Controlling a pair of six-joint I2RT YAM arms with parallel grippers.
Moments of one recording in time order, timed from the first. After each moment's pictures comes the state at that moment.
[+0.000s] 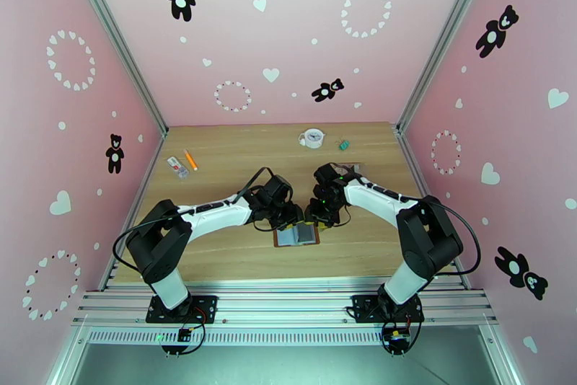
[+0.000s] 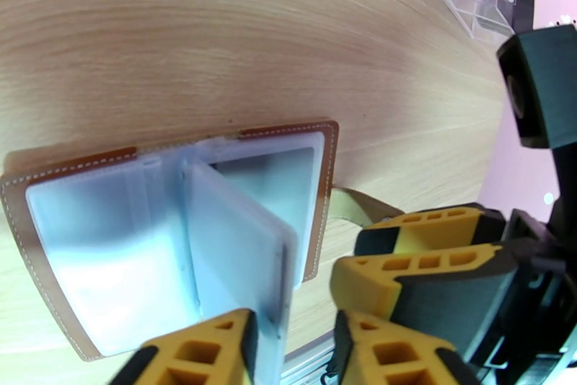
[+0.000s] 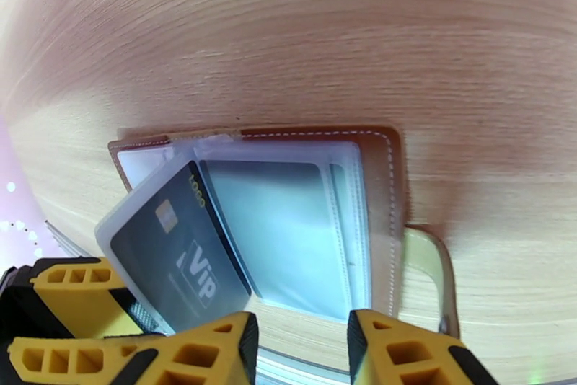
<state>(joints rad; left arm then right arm) -0.83 1.74 1.07 -0.30 0.36 -1.15 0.52 1.67 1.05 -0.78 -0.42 0.65</state>
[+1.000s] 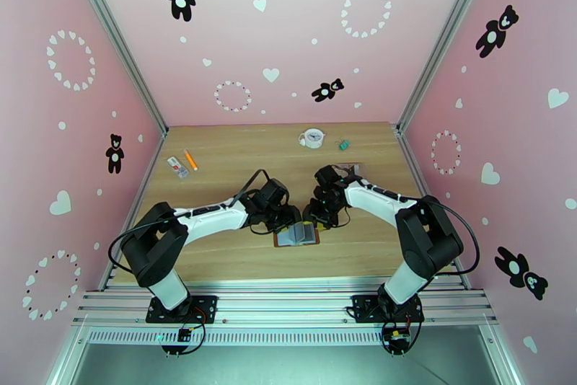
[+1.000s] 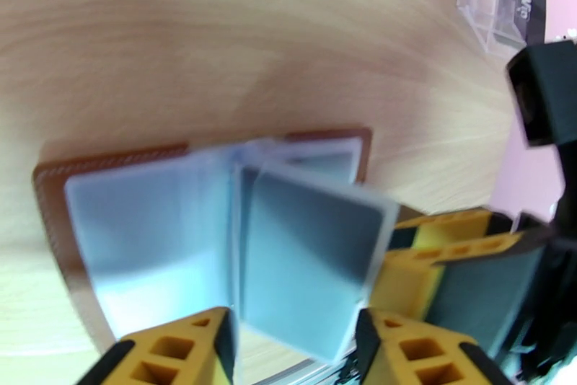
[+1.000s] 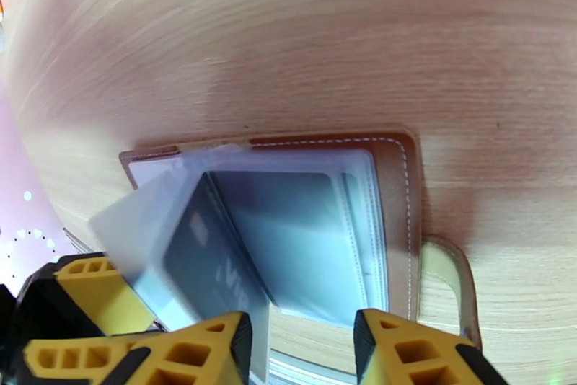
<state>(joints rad) -0.82 1.67 0.98 -0.29 0.30 -1.15 0.51 1.67 1.05 -0.76 -0.43 0.68</state>
